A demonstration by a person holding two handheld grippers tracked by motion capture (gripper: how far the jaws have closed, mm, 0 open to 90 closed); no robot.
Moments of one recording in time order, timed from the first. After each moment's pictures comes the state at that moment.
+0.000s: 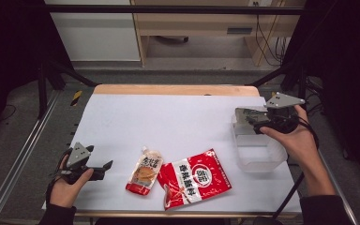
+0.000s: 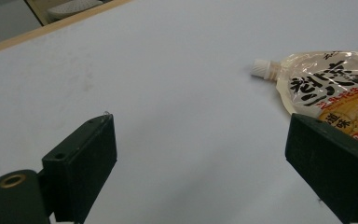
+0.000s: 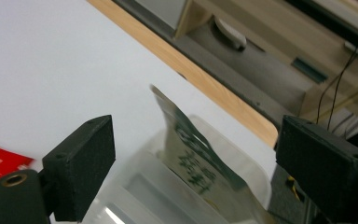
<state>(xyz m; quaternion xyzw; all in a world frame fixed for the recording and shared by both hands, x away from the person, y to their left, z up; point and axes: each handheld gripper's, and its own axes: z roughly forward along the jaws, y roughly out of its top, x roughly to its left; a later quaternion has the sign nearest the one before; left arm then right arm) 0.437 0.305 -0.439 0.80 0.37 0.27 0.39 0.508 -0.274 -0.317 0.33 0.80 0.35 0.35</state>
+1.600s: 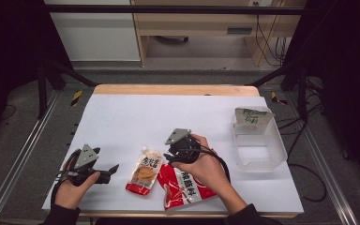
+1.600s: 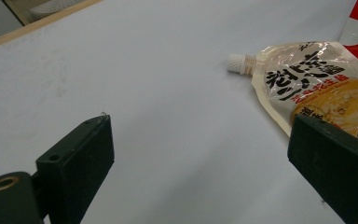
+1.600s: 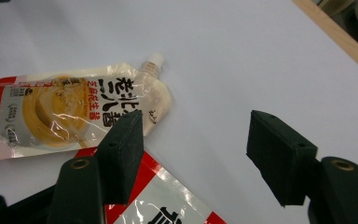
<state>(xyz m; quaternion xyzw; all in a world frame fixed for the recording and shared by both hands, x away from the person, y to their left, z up) 0.434 0.289 -0.440 0.81 0.35 0.26 0.39 0.476 -0.037 -0.398 0.24 0.89 0.33 0.20</state>
